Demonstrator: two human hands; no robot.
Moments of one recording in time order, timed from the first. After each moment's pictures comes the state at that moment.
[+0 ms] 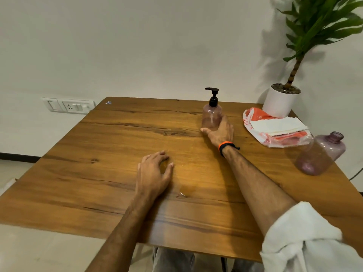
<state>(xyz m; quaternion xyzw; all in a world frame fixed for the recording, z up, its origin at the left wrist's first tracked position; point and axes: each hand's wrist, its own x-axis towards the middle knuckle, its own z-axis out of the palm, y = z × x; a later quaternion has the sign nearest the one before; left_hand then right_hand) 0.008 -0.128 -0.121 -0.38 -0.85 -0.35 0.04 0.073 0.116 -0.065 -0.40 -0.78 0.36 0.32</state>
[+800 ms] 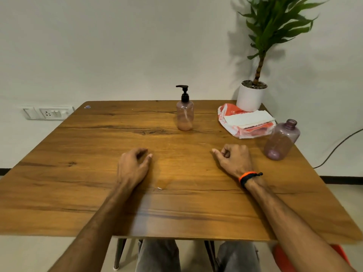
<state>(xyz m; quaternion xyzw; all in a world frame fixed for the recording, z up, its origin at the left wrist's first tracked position) 0.030 -0.115 -0.081 -0.33 -0.87 -0.38 -0.03 0.236 0.109 -0.079 -0.38 -0.86 0.19 0.28</state>
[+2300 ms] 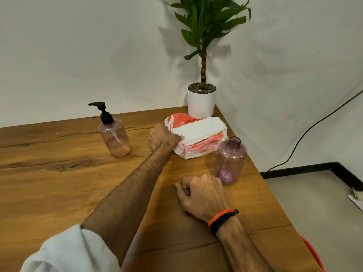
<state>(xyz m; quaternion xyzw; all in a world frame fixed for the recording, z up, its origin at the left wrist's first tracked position) 0.105 0.223 -0.047 -0.22 -0.89 -0.38 -0.12 0.281 0.162 -0.086 -0.30 -0.92 0.12 0.23</state>
